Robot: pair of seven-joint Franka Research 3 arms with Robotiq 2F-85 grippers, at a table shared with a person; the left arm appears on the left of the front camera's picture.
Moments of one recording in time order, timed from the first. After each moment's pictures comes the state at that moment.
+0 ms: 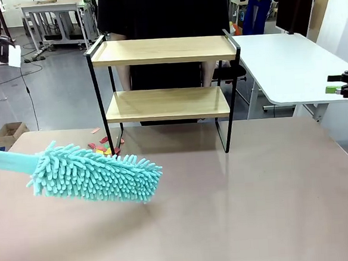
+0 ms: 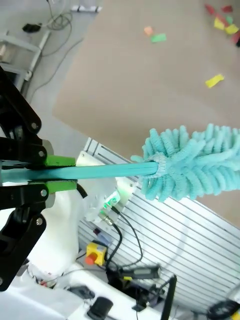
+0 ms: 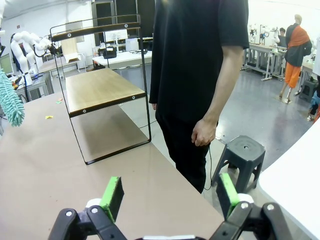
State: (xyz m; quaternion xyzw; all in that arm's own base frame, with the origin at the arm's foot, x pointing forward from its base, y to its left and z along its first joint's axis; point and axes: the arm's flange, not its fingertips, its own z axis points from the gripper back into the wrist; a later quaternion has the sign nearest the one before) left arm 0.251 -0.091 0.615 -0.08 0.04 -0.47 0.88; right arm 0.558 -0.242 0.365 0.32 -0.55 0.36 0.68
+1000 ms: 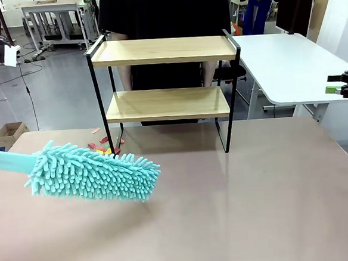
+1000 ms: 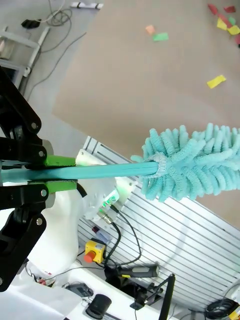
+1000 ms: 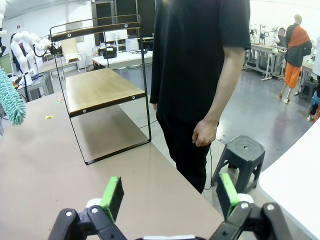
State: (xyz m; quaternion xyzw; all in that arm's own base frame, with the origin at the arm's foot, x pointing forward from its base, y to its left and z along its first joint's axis) left arm 0.254 -0.083 0.613 -0.09 0.04 -0.47 0.88; right arm 0.558 -0.241 0.365 0.32 -0.55 0.36 0.68
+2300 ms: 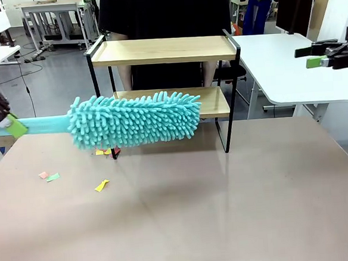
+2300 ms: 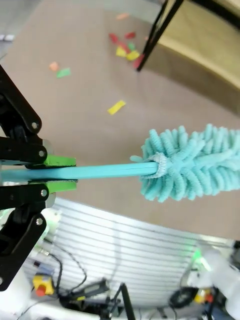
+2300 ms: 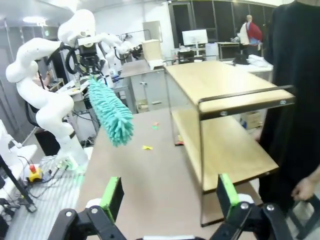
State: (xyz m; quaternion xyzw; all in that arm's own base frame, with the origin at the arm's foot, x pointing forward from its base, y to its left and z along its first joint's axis) left arm 0.288 -0.068 0.602 -0.19 -0.17 -0.55 0.80; right arm 0.472 -0.061 0.498 0.46 -0.46 0.46 0.60
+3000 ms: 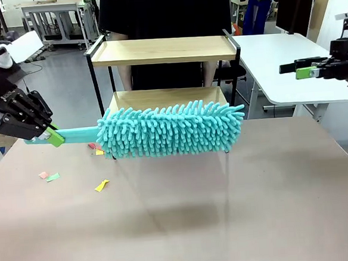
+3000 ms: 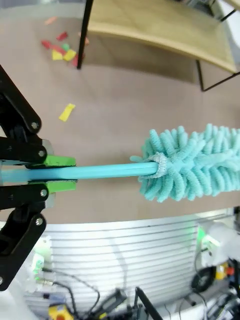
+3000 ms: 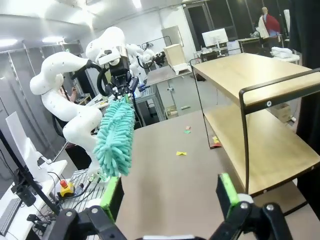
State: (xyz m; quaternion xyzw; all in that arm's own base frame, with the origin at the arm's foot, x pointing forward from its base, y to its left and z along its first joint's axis) left arm 0.318 -0.091 0.554 -0.23 -0.21 -0.66 0.69; right arm 0.456 -0.030 0.476 0.53 -0.41 0.43 0.60
